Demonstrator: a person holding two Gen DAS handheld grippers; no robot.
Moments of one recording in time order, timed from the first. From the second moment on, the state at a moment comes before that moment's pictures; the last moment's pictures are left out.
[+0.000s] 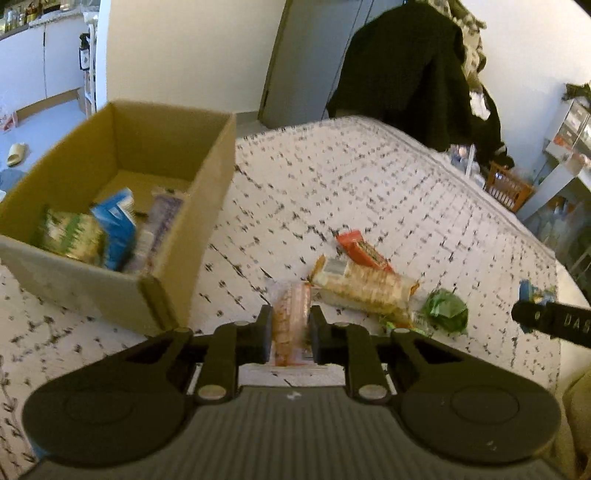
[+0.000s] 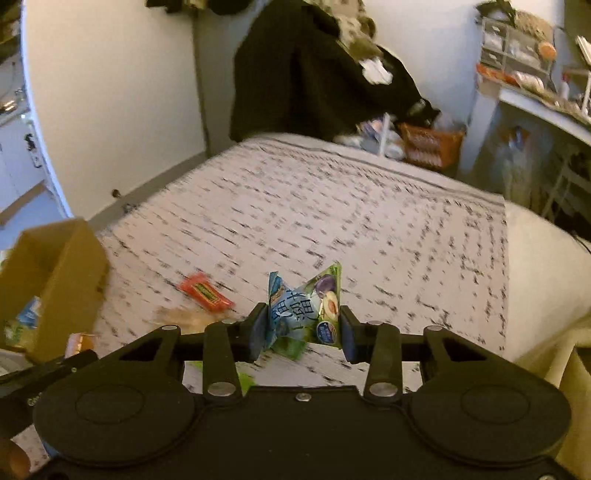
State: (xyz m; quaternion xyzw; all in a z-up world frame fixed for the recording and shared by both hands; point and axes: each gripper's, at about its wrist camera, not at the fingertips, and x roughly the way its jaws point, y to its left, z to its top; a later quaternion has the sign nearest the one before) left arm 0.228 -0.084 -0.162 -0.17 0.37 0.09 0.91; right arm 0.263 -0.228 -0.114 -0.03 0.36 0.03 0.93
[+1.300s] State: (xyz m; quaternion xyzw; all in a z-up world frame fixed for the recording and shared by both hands) left arm 0.160 0.043 -0.053 -0.17 0.28 0.15 0.93; right arm 0.213 -0.083 -0.067 0.01 0.29 0.17 0.94
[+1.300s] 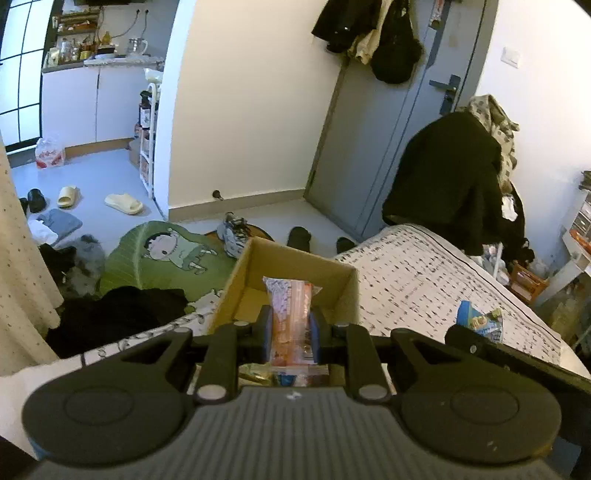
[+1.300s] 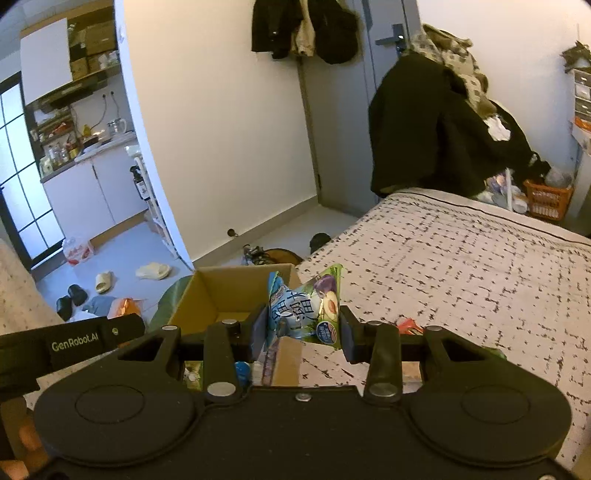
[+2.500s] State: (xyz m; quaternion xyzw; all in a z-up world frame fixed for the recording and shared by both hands) left arm 0.229 0.123 -0.097 -0.22 0.31 0.14 0.92; right arm 0.274 -0.027 -0.122 0.04 0.33 0.19 0.93
